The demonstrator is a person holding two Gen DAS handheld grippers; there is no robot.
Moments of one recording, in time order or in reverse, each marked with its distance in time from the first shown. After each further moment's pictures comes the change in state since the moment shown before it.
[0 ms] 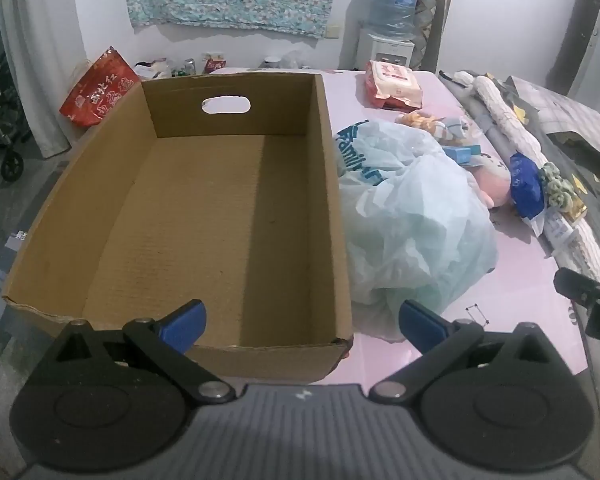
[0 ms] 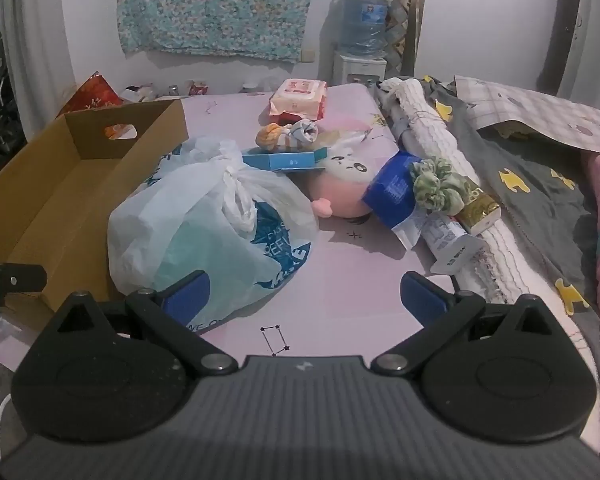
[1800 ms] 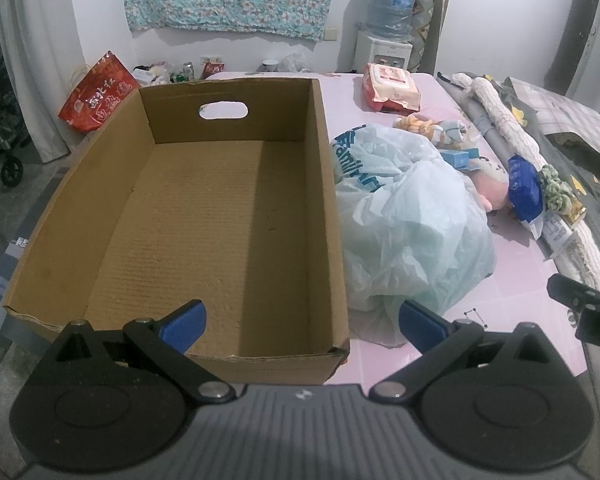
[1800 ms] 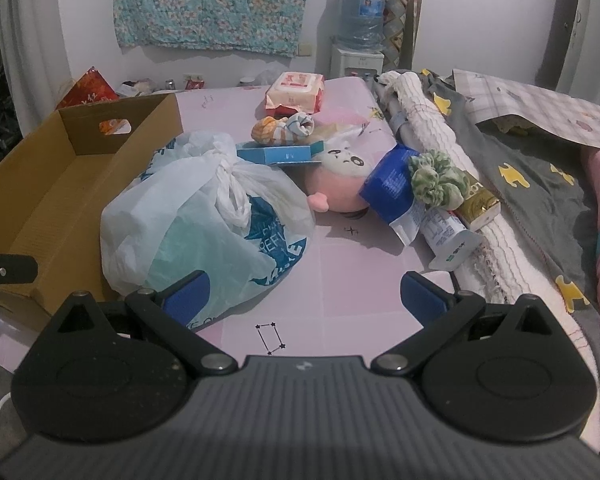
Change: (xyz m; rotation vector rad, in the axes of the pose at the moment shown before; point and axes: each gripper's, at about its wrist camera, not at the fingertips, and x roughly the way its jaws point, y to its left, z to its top) left arm -0.003 -0.003 0.007 0.007 -0.001 0.002; right arm 0.009 0.000 0.000 0.000 0.019 -0.011
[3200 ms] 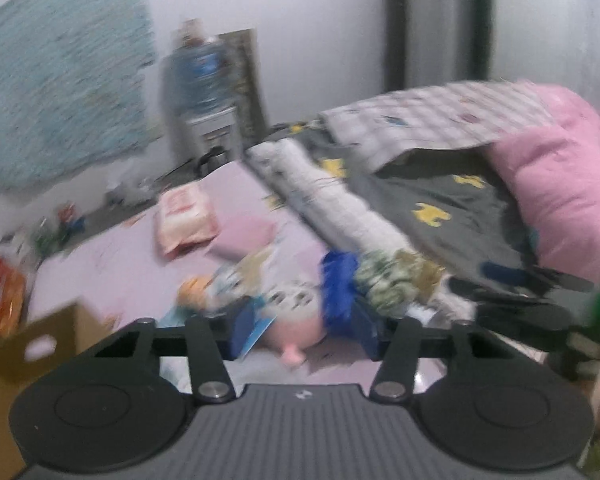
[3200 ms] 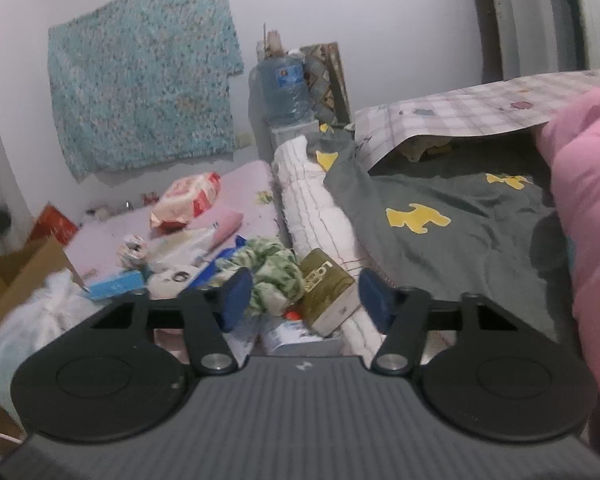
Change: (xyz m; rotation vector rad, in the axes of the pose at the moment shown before) left arm 0.013 -0.238 0.129 0.493 -0.187 -0.264; right arm 0.080 -0.225 0.016 0.273 -0.254 0.002
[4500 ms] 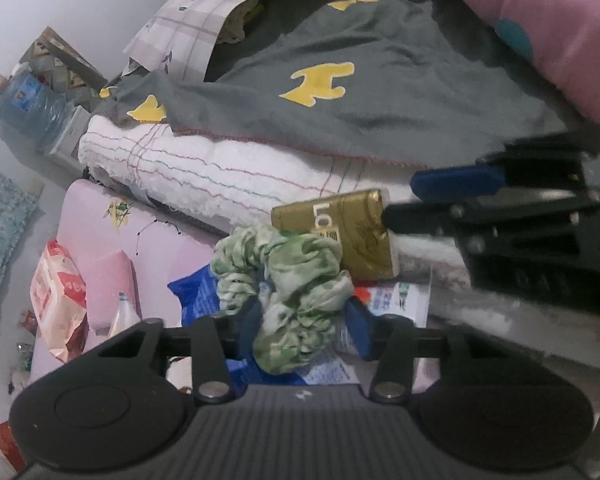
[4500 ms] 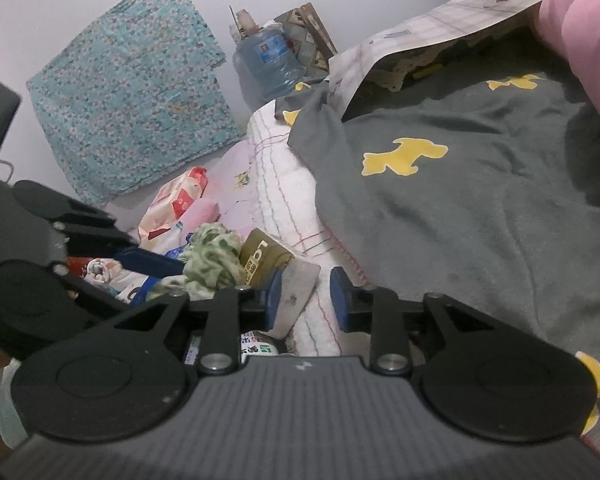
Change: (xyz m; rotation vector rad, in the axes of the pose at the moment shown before) left arm 0.215 -0.129 0.018 0.585 0.334 -0.080; right arm 0.086 -0.074 -0.023 0.266 0.074 0.125
